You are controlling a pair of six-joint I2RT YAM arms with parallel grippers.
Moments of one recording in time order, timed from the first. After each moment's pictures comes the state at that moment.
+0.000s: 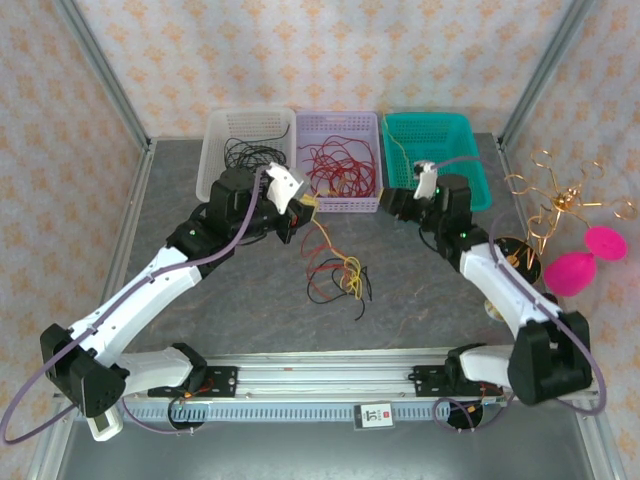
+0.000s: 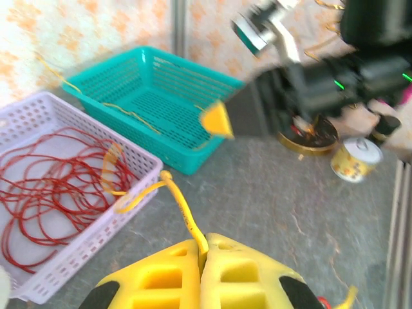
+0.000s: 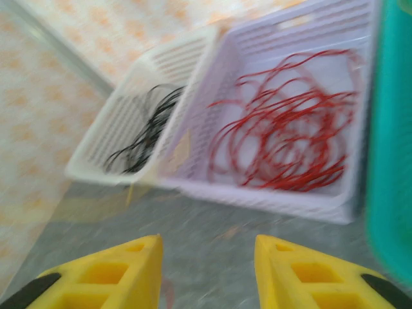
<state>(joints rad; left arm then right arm) -0.56 1.20 1.15 -0.29 0.33 0.03 0.27 1.20 0.81 0.02 -0.41 0.42</state>
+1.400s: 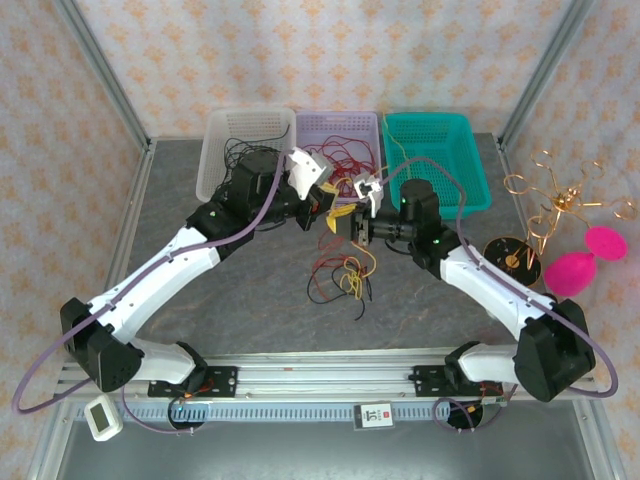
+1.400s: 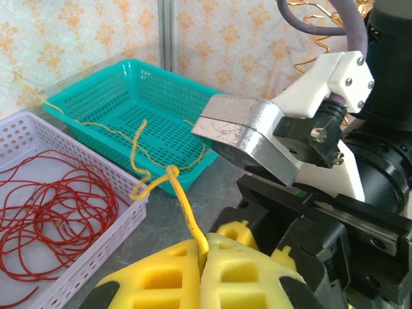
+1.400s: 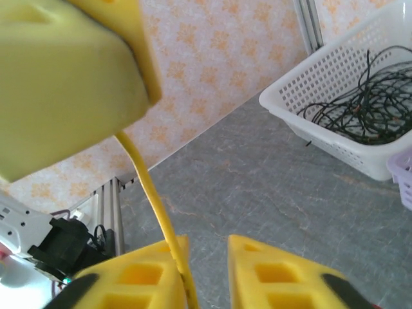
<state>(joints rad) -0.62 1.35 1.32 -0.33 0.32 0.02 0.50 1.27 0.88 0.13 -0.77 0.28</state>
